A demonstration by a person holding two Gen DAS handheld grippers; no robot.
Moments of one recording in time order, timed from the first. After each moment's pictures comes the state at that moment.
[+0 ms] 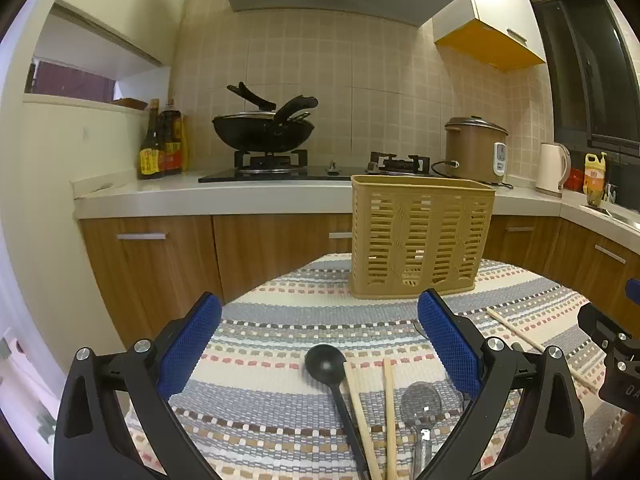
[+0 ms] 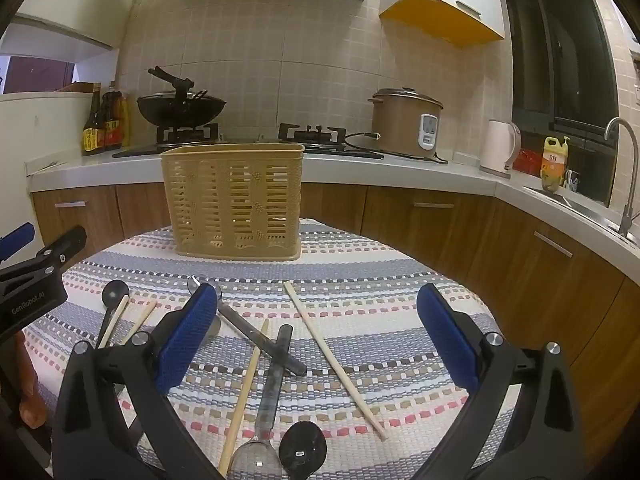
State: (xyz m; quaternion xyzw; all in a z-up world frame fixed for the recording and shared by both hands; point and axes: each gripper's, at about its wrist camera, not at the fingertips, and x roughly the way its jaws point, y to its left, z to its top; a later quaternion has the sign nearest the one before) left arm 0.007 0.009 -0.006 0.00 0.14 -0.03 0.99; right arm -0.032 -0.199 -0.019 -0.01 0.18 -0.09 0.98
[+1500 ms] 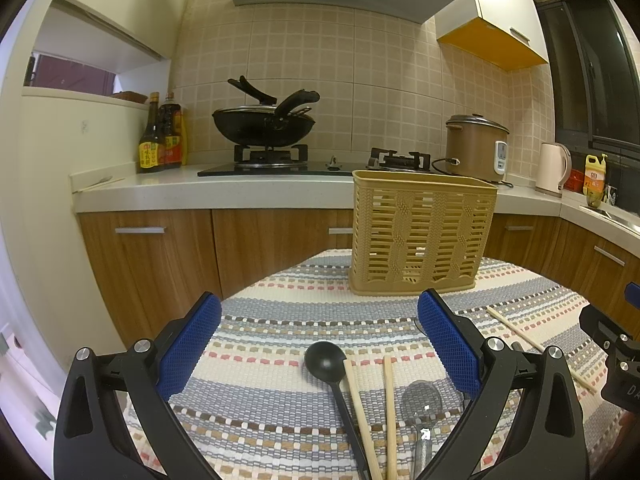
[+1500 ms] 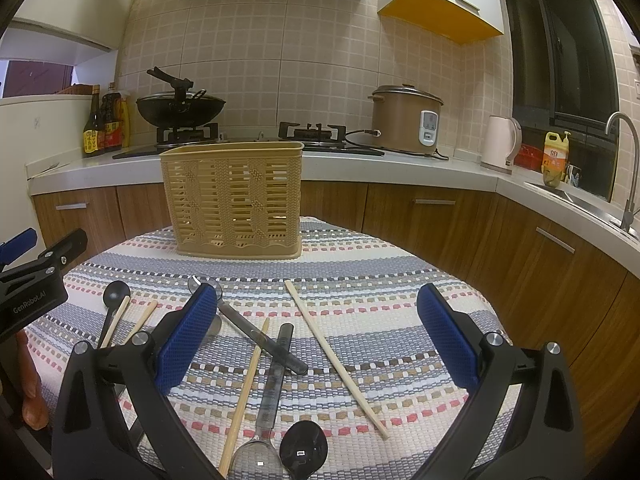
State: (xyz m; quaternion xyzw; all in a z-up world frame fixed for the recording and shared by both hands) left arm 0.009 0.016 -0.007 -0.01 0.15 -0.03 0.99; right arm -0.033 -0.200 -0.018 -0.01 0.18 -0.08 0.98
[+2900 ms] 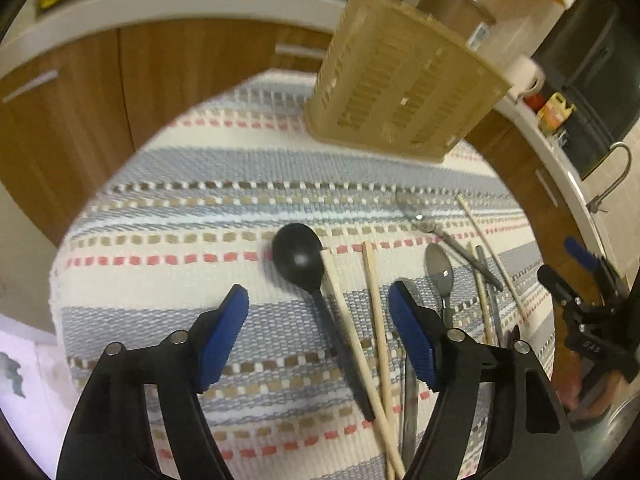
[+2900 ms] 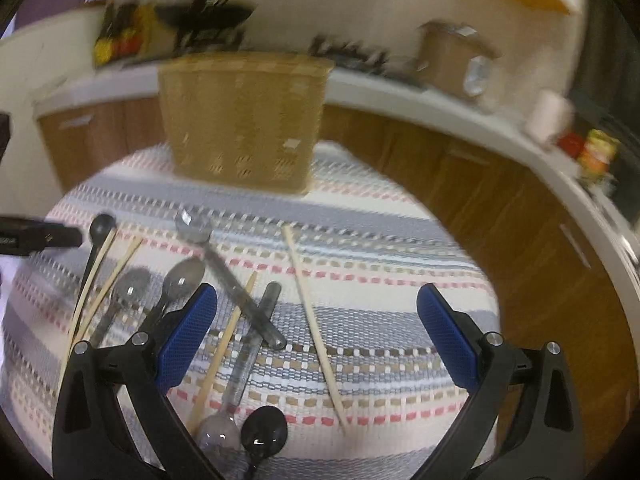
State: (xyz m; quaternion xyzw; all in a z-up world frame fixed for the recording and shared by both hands) left arm 0.100 0.043 -0.040 -0.07 0.51 -0.20 0.83; right arm 0.044 -0.219 -0.007 -0.08 0.39 0.00 0.92
